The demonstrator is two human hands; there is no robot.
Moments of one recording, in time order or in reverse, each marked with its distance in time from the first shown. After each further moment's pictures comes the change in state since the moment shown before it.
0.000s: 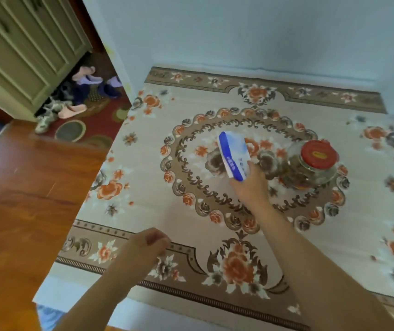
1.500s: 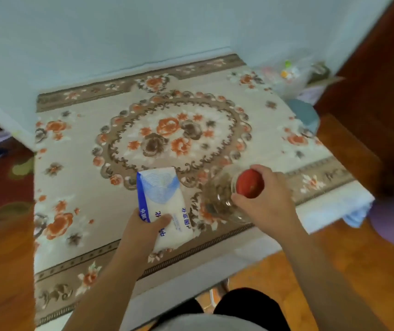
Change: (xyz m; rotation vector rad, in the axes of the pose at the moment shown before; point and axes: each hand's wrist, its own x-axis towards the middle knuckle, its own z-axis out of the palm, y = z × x) left_hand 0.004 -0.018 0.016 -0.169 -0.317 0.210; right_hand -0.299 -0.004 -0.066 0.100 0.413 0.266
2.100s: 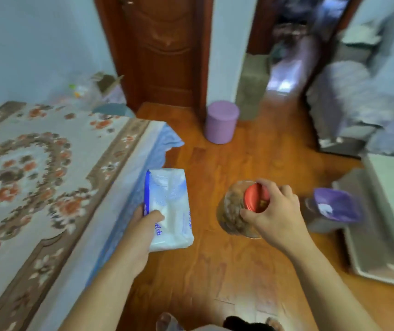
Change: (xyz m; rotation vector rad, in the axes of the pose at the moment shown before) left_hand -0.258 -0.116 0.111 0.450 -0.809 0.110; right_hand -0.483 0.146 -0.069 -0.084 0.759 0.611
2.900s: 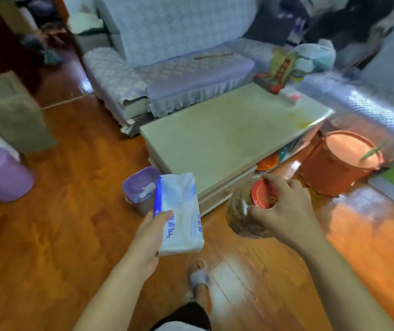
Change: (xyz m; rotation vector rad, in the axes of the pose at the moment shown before) left_hand -0.244 -0.207 0.706 0.341 -0.729 -0.184; right_hand -0.220 0.588 -0.421 -0.052 0.434 0.699
